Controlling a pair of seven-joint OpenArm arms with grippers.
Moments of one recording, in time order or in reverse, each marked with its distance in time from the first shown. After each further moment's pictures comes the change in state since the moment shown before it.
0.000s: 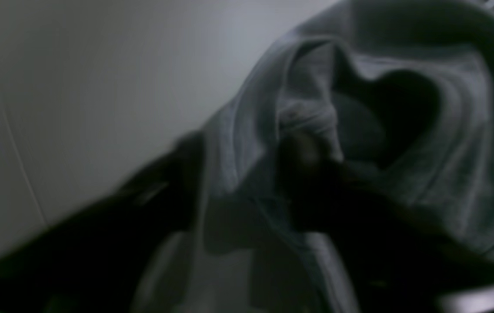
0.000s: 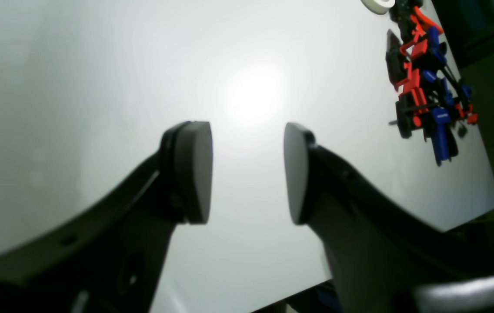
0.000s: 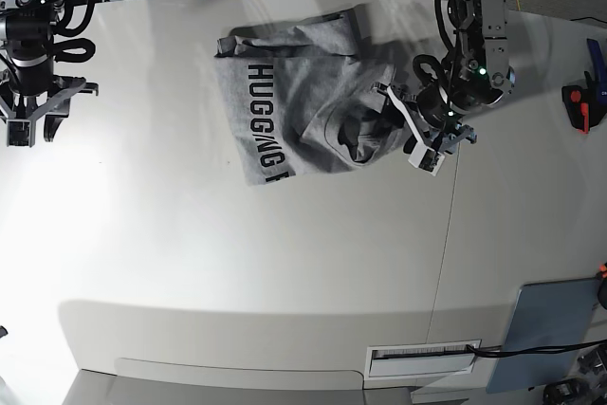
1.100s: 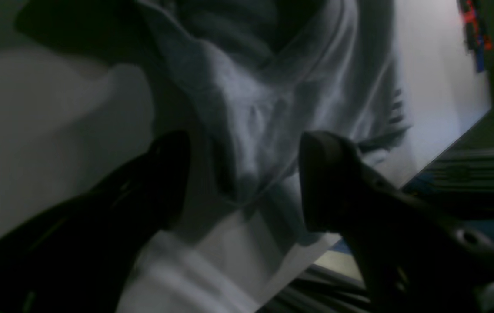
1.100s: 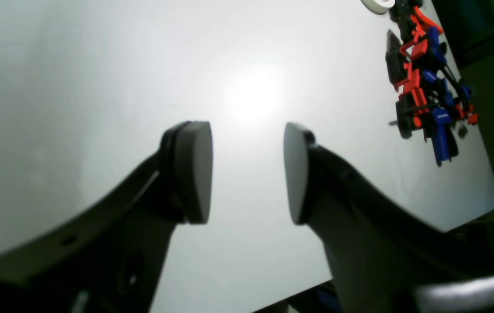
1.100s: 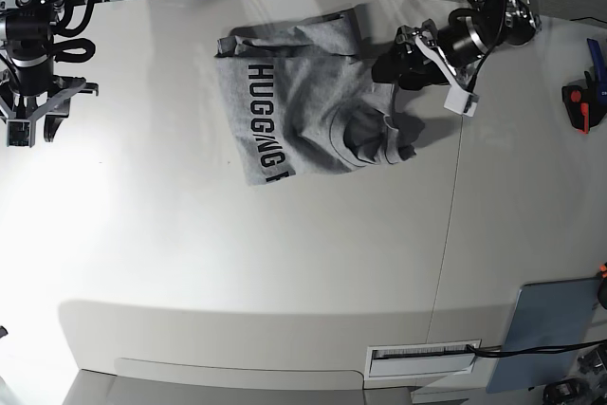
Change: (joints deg) left arm 12.7 2.1 -14.2 1.0 -33.2 -4.2 14.5; right arm 0.0 0.0 0.0 0.0 0.0 0.0 0.0
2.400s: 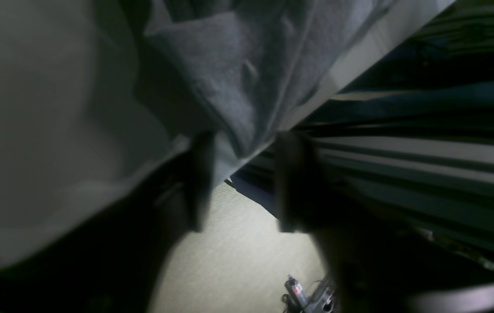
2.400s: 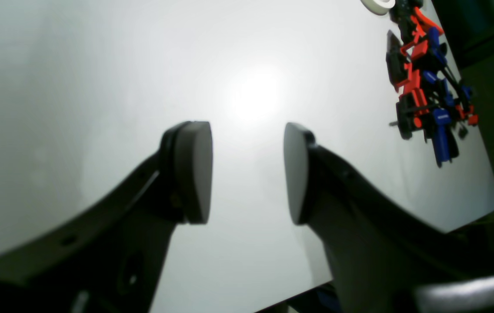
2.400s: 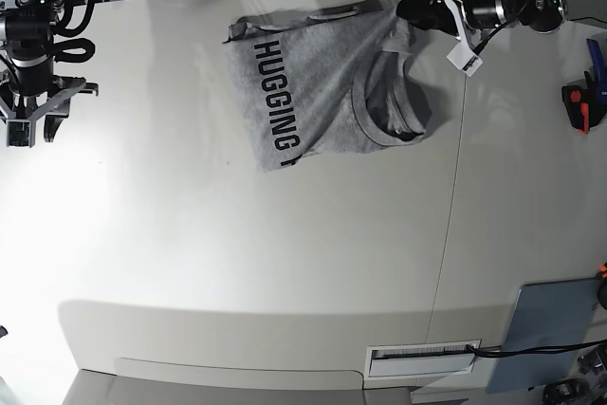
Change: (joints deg) left arm 6.0 -10.2 -0.1 0.7 -13.3 -7.9 19.1; right arm 0.0 0.1 0.0 0.0 0.2 0.0 0.0
